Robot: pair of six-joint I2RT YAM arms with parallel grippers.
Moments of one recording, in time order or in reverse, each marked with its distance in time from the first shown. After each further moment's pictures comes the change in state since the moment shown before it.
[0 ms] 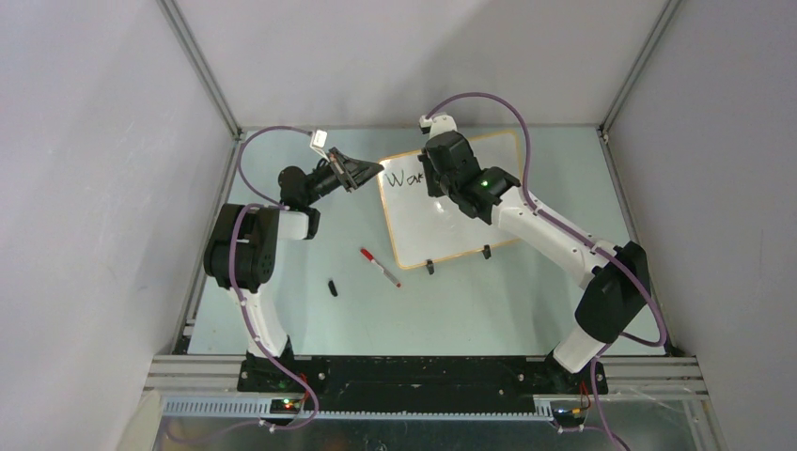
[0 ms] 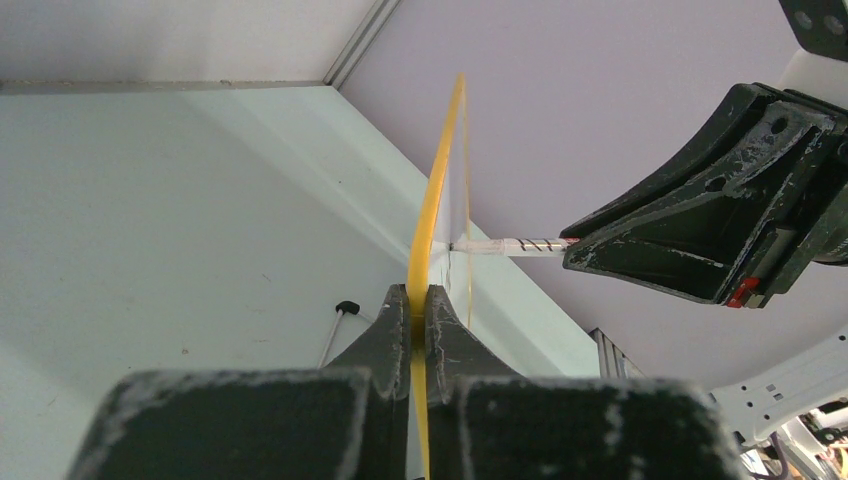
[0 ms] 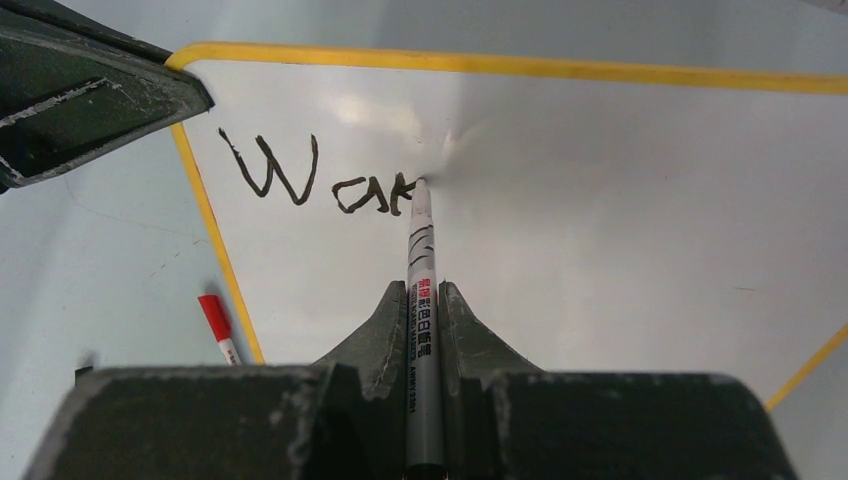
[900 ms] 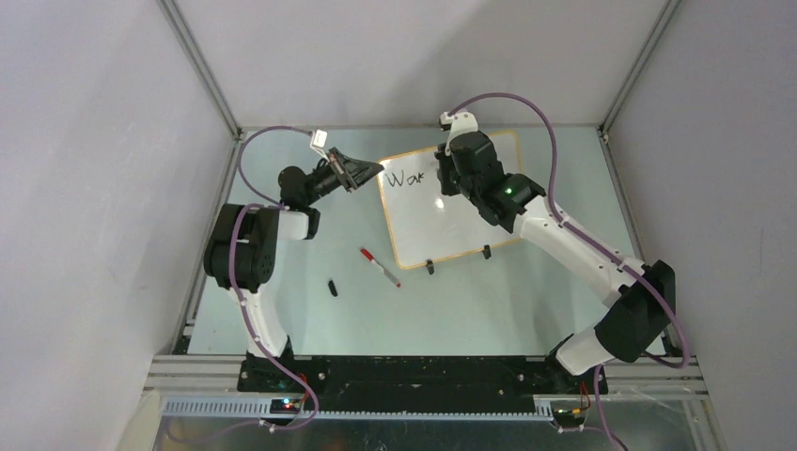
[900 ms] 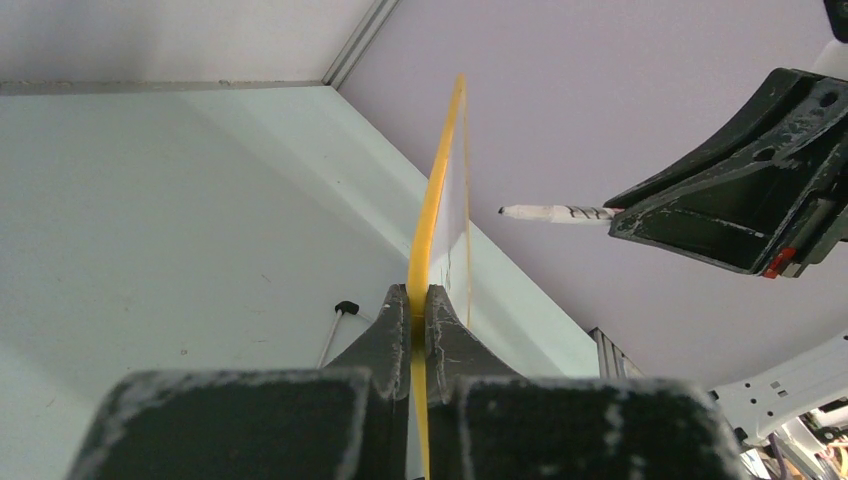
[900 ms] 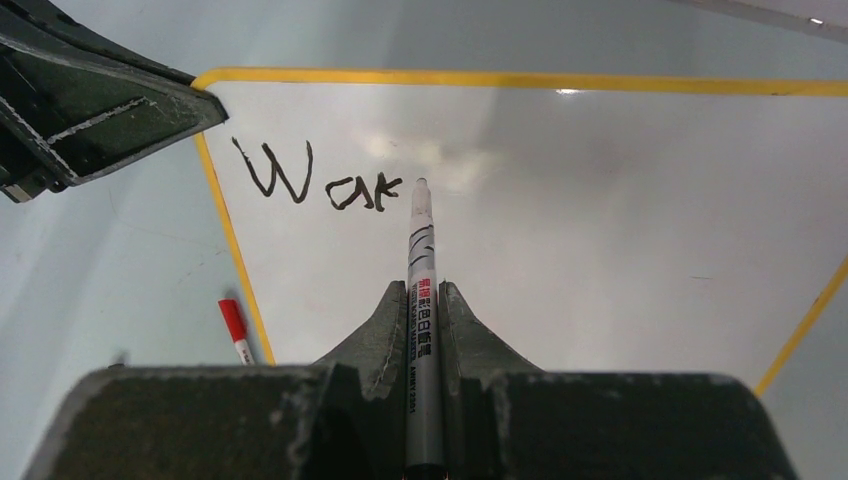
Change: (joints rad) left arm 0.000 0.000 0.000 0.001 0.001 0.000; right arm -0.033 -0.142 -0.103 0.065 -0.049 0.000
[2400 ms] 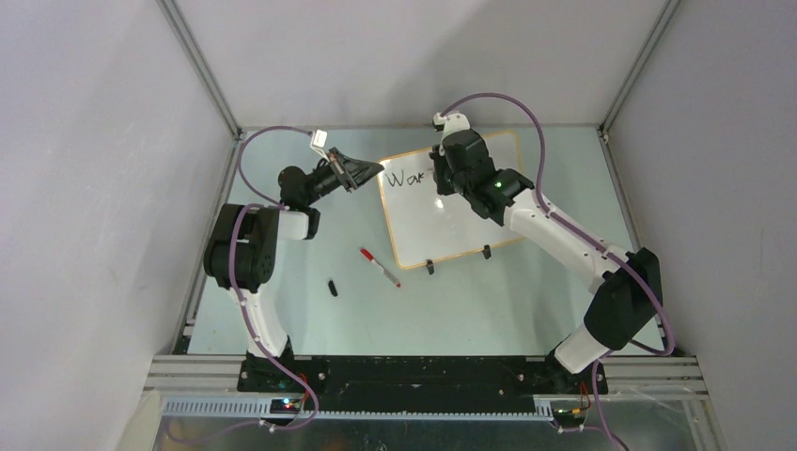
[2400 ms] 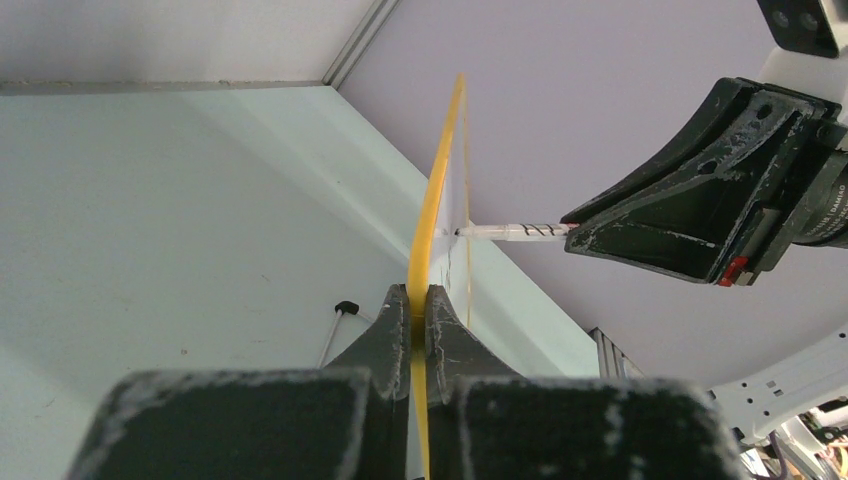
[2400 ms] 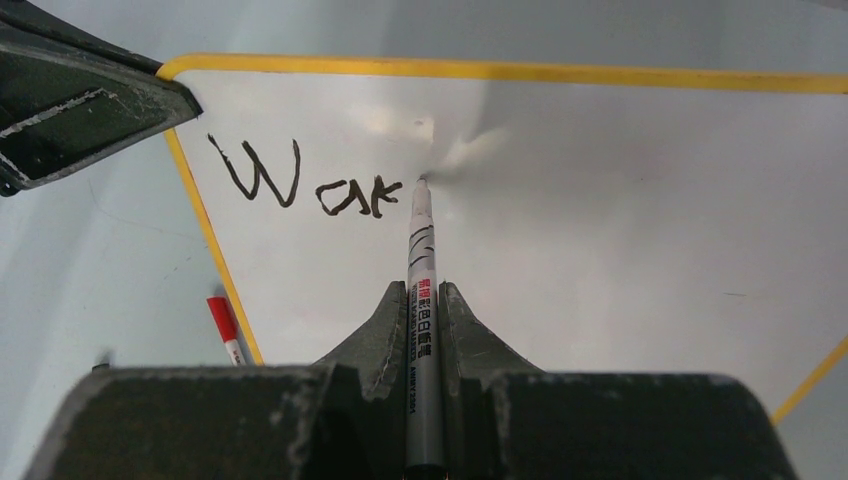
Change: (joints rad) left arm 0.000 0.000 0.000 0.000 0.000 0.000; right arm -0.021 0.079 0.024 -0.003 -0.036 0.000
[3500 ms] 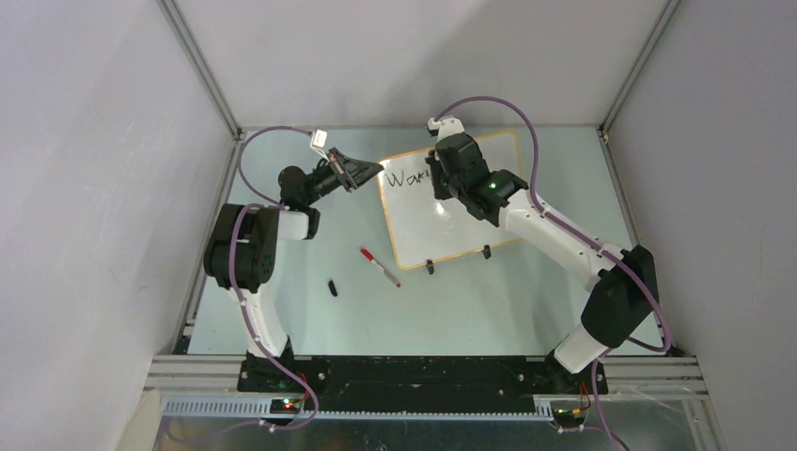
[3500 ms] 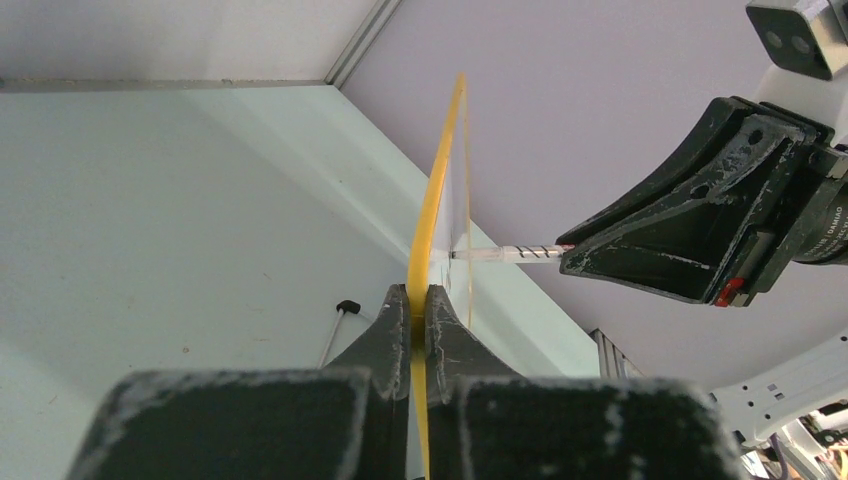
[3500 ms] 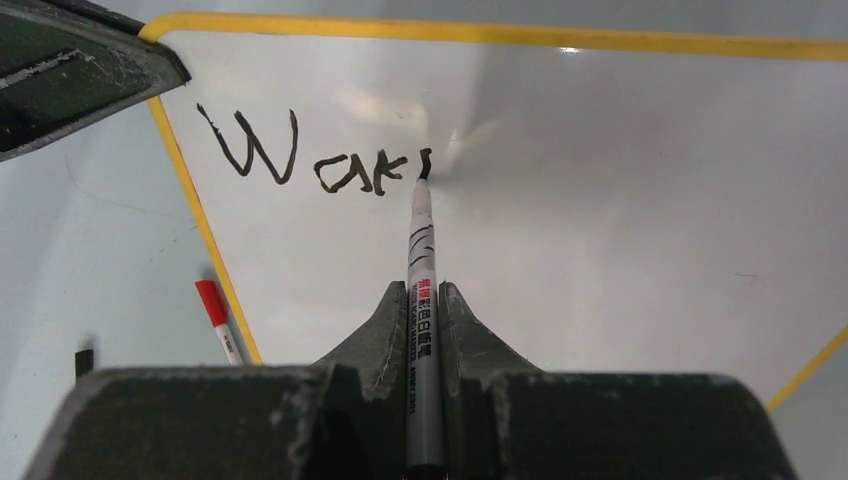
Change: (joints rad) left arm 0.000 0.000 0.000 -0.005 -0.003 0.001; right arm 0.017 0.024 0.015 -0.039 0.023 0.002
